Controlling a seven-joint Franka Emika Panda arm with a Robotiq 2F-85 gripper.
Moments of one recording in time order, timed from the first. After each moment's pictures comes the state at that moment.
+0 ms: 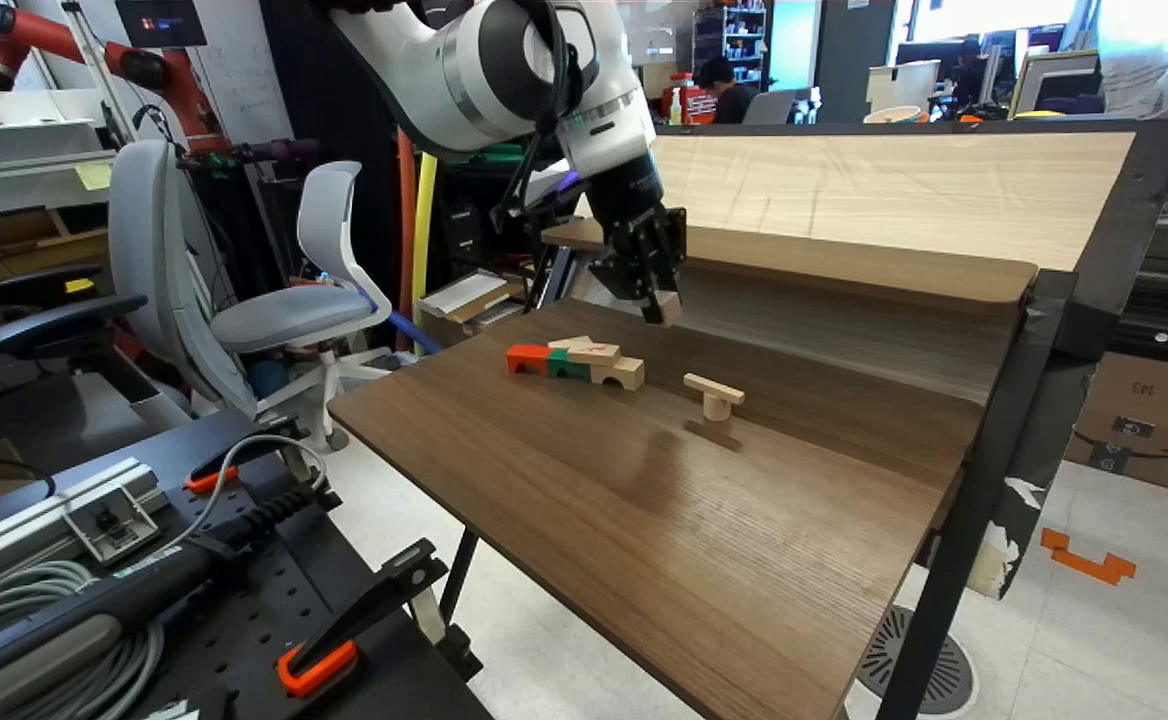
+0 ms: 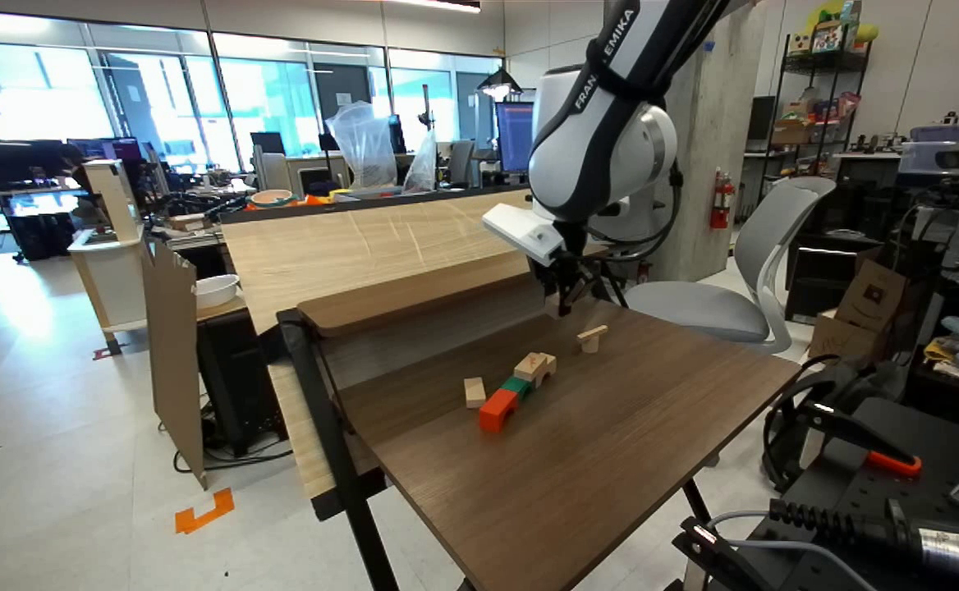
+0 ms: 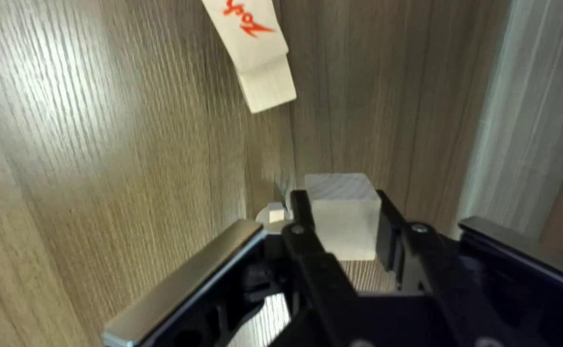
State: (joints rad) arm 0.19 0.69 -0.23 -1.79 -0.08 2.70 1.65
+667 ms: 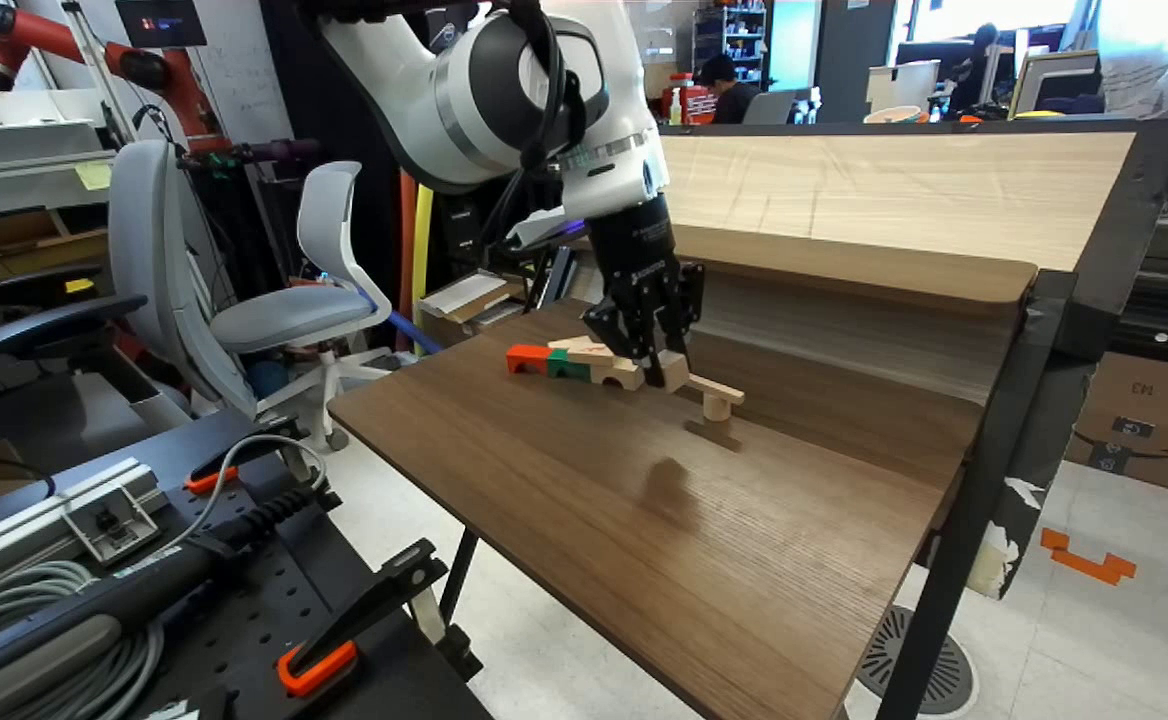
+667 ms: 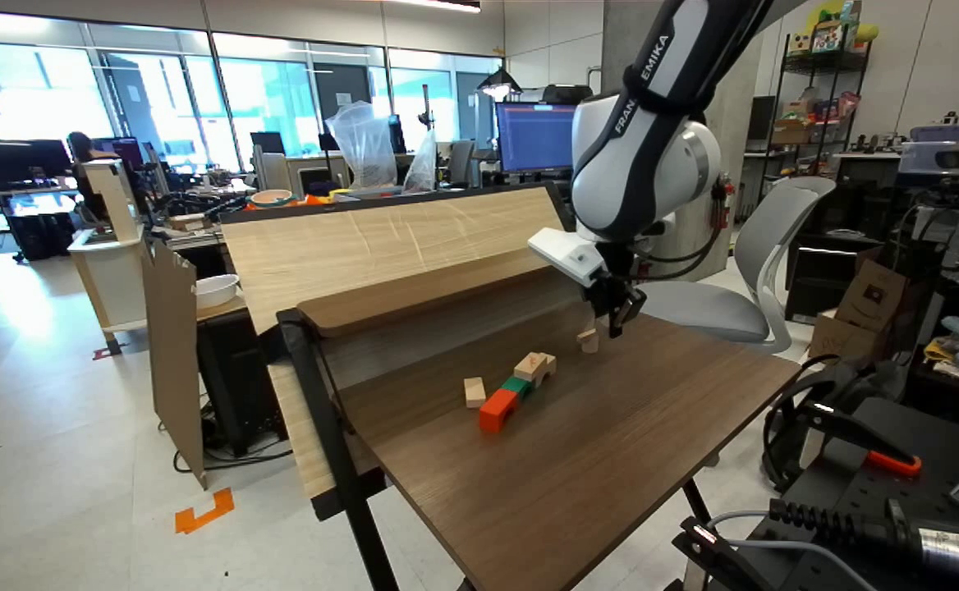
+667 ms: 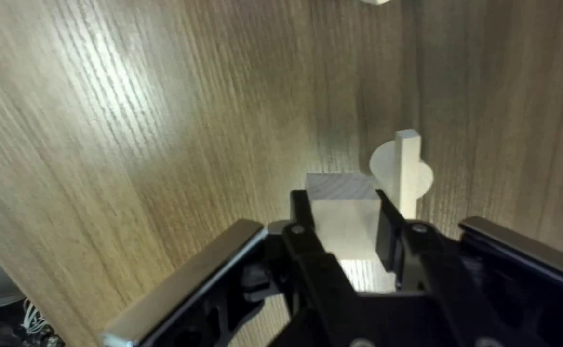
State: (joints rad) arm 0.19 0.68 -0.30 -1.92 -0.08 2.69 1.73
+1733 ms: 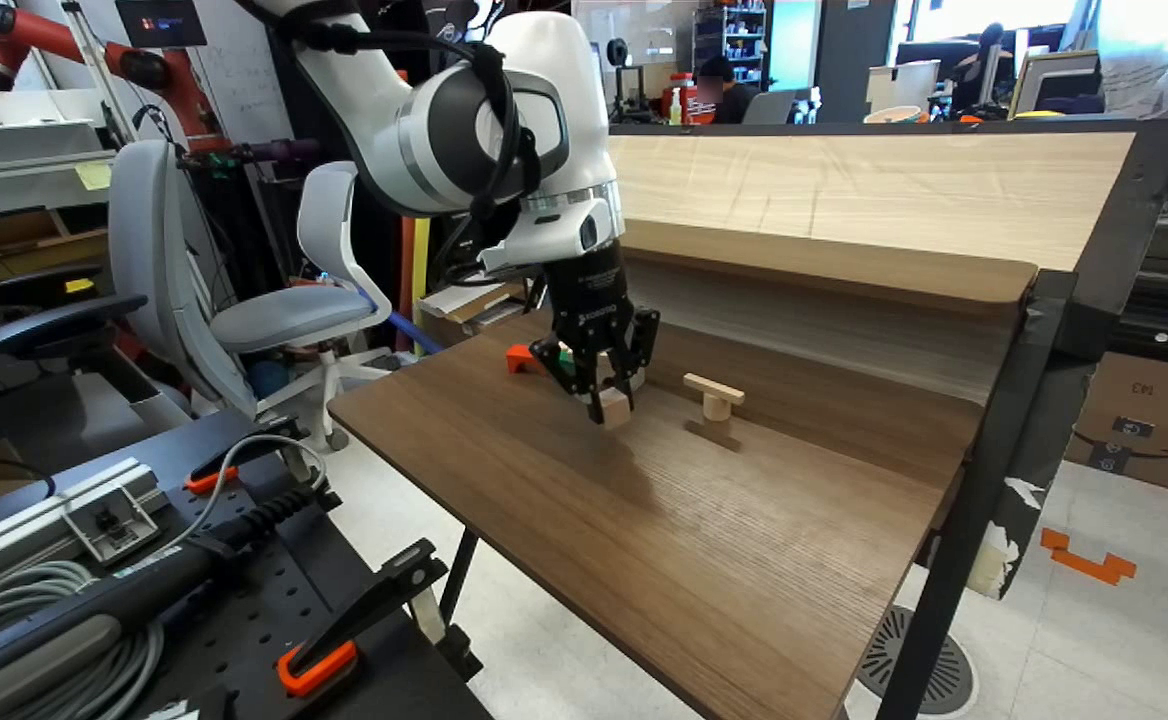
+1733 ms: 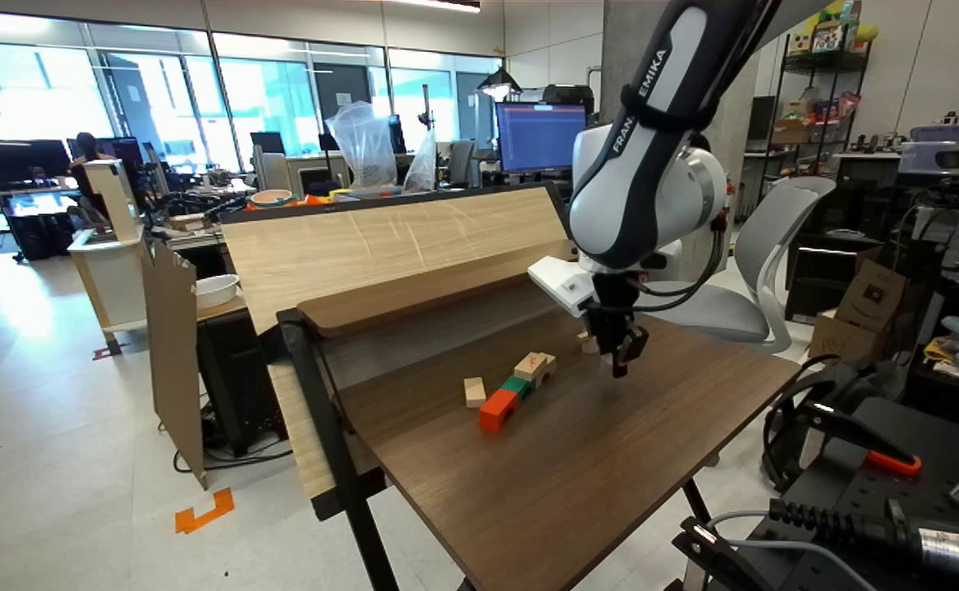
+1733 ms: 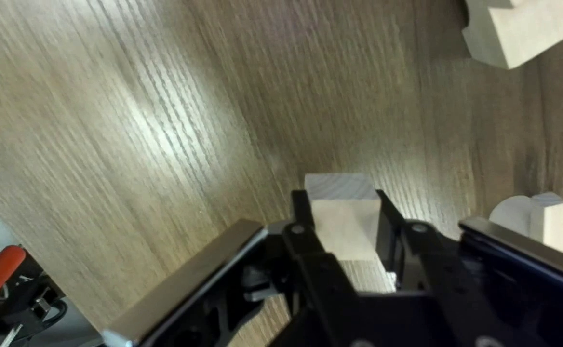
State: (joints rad) arm 0.19 0.68 -0.24 -1.99 -0.01 2.68 1.85
